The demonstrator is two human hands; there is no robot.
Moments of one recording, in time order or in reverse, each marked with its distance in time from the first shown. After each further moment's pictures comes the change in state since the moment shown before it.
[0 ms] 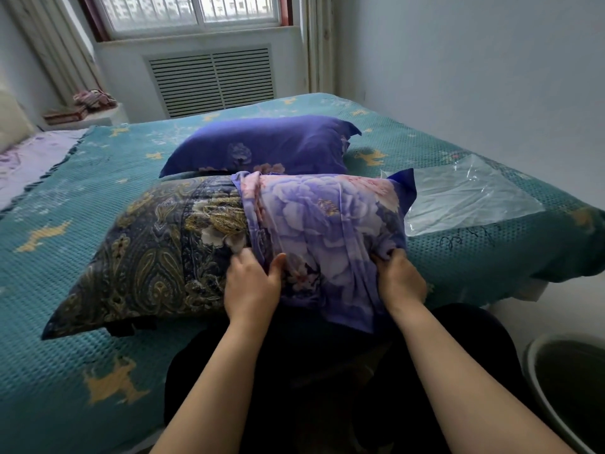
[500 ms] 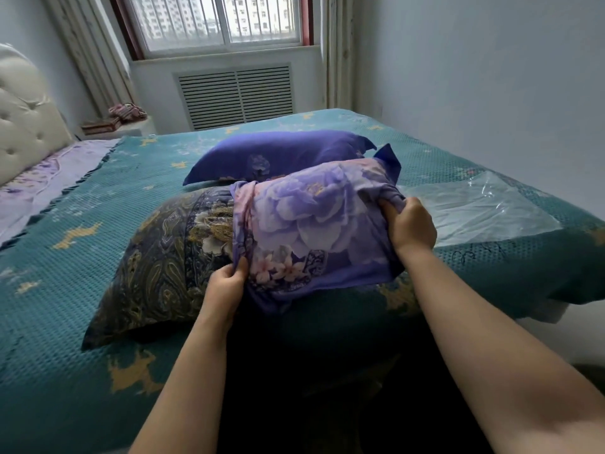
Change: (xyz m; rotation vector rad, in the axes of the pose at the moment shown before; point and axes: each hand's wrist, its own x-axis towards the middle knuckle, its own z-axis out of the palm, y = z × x) left_hand 0.021 -0.050 -0.029 -0.839 -0.146 -0.310; right_hand 0.055 -0.062 -0.049 0.233 0.182 -0.151
